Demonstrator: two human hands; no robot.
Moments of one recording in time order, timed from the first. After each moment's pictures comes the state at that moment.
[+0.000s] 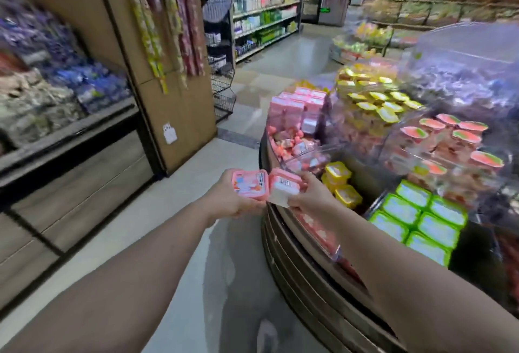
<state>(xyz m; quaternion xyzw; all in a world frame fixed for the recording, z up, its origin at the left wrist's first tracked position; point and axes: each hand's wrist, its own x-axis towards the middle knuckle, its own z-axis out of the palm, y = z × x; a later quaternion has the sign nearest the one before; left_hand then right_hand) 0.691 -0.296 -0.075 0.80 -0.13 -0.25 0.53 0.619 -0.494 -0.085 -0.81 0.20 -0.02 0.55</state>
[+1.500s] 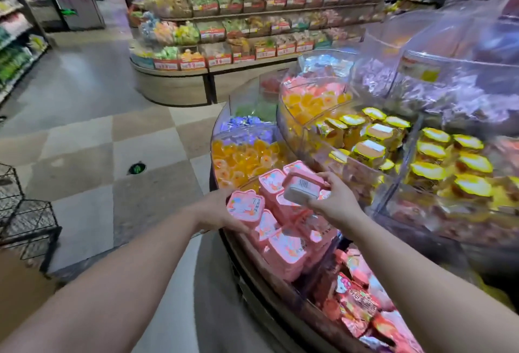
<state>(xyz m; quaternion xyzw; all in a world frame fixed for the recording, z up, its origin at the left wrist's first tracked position) 1.417 -0.637 -0.094 0.68 -0.56 -0.43 0.20 1.150 -0.697 -0.088 -0.65 0.56 -0.32 0.41</state>
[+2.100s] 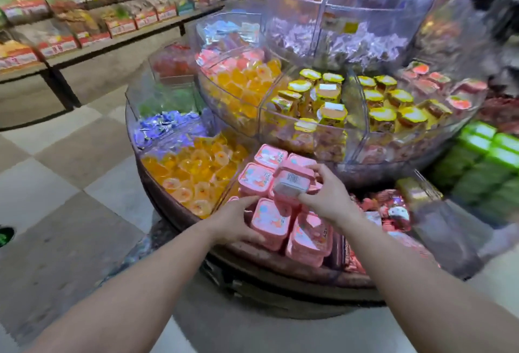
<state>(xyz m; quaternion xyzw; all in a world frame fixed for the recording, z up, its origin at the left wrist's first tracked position) 1.438 -0.727 -0.149 0.41 -0.77 -0.49 0.07 1.224 -0.668 -0.111 -0.51 0.73 -0.37 0.27</state>
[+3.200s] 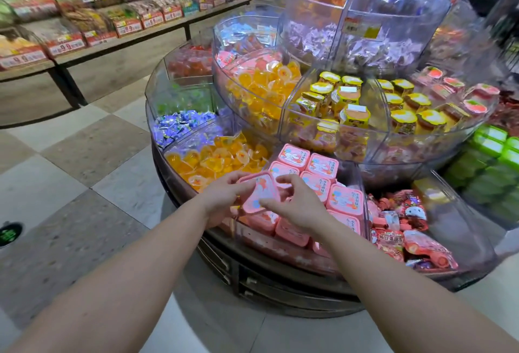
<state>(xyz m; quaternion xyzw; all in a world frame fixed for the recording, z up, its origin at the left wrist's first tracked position) 1.494 -0.753 -0.109 0.47 -0.47 -0.72 0.22 1.332 -0.675 -0.101 -0.50 0.71 -0.32 0.37</state>
